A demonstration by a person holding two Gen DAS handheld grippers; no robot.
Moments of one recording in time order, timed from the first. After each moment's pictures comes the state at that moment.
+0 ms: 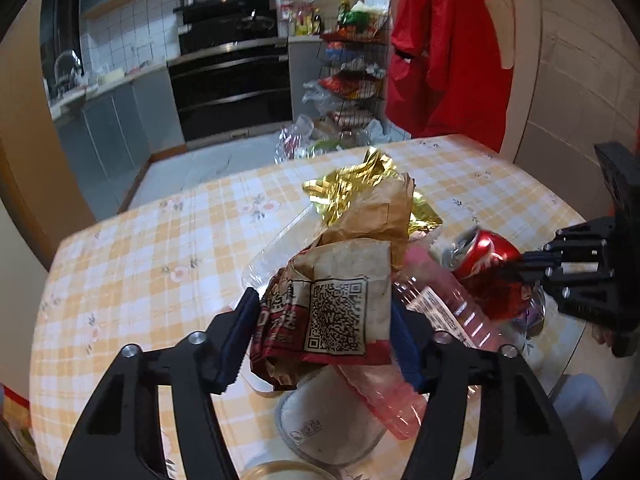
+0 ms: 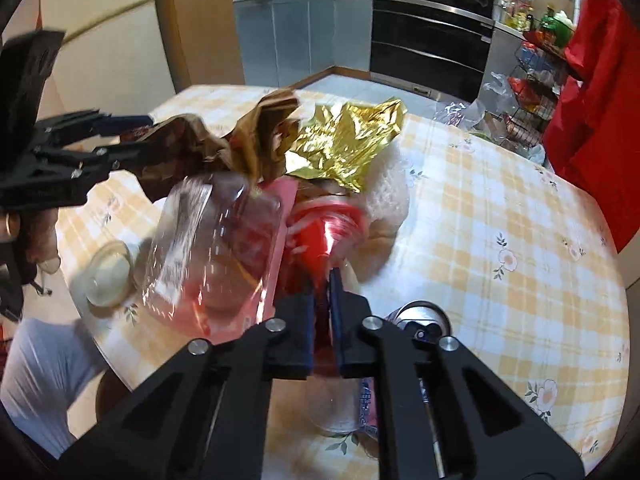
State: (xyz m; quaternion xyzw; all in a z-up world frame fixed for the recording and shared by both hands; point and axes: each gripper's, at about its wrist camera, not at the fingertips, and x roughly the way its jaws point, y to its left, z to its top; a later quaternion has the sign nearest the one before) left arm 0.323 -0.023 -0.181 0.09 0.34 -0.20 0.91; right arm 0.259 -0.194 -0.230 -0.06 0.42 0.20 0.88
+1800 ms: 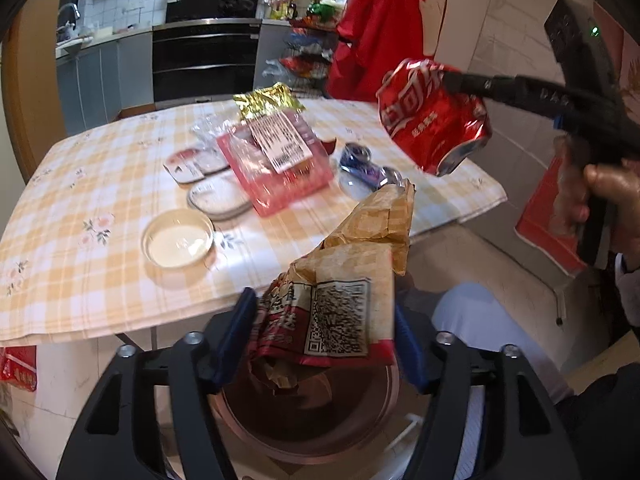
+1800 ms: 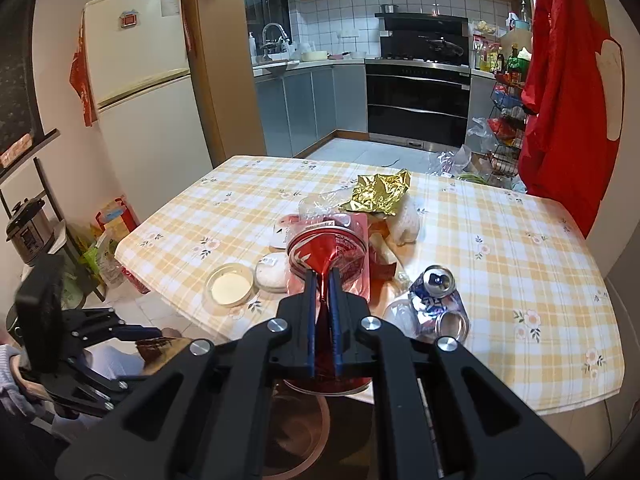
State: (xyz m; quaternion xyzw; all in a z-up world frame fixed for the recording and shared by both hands) left arm 0.055 0.005 -0.206 0.02 0.39 -0.27 0.88; right arm 0.057 -0.181 -0.123 0.00 0.32 0.20 0.93
